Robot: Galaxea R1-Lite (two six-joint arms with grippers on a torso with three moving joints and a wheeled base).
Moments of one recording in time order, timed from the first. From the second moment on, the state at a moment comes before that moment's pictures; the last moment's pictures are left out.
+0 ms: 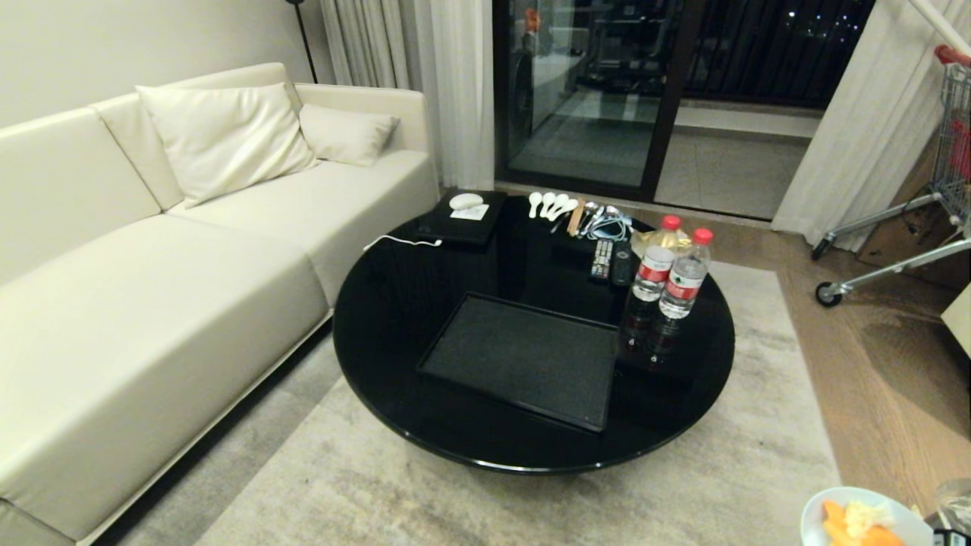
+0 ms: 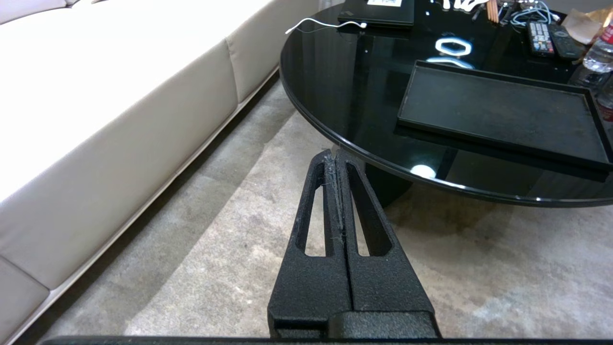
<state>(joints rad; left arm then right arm) 0.00 0.00 0.00 -0.01 0.01 -0.01 0.02 1.12 -0.36 0.28 -0.09 0.50</state>
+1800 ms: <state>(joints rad) 0.00 0.00 0.00 -0.01 0.01 -0.01 0.00 1.17 -0.36 0.24 -0.09 0.51</state>
